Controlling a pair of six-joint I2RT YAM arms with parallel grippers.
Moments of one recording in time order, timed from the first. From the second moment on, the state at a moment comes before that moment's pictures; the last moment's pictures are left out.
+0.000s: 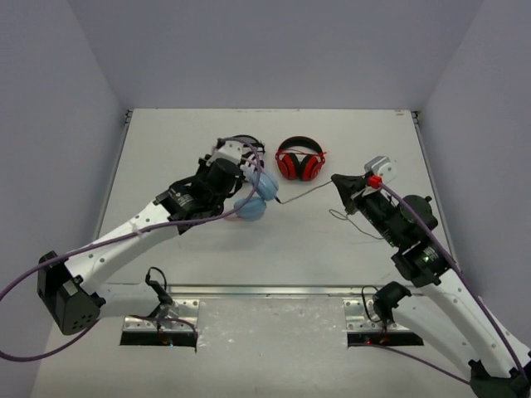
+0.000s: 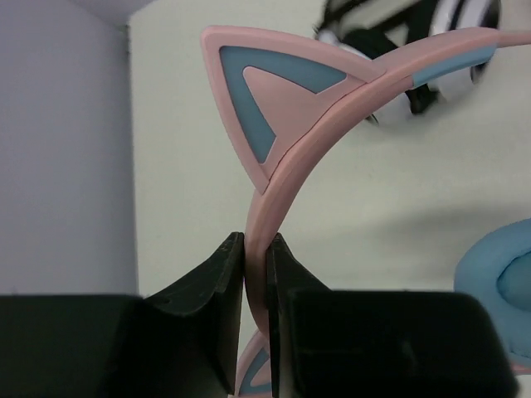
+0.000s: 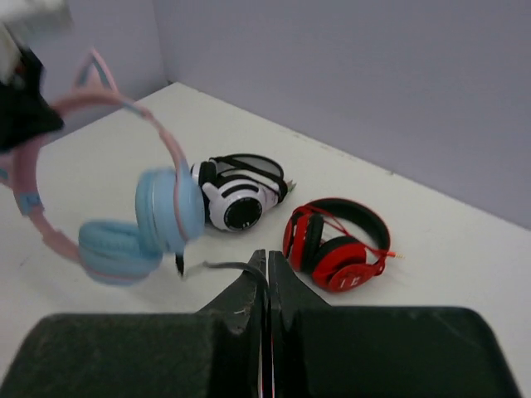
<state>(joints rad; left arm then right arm) -0.74 1.17 1.15 -0.60 -0.88 -0.03 0.56 0.62 0.61 0.05 -0.02 -0.04</state>
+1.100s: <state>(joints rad) -1.04 1.08 1.03 -0.51 -0.31 0.09 0.71 1.14 0.92 -0.30 0.06 -0.03</state>
